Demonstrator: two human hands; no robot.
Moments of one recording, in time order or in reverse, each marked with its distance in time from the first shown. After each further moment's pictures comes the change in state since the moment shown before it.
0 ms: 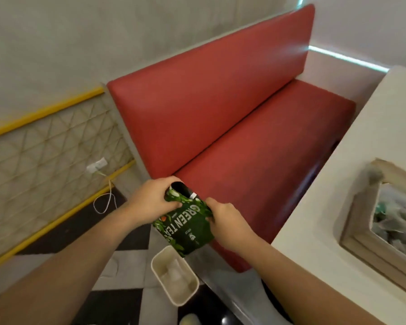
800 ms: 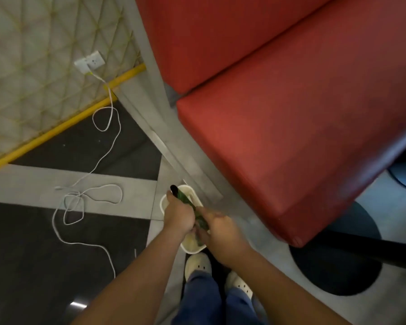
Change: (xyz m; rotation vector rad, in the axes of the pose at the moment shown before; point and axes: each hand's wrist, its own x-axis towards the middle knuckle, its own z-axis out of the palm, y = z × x) left_hand 0.011 -0.214 0.281 -0.758 0.153 -1.224; right_hand 0.075 0.113 0.286 0.051 -0.334 0.008
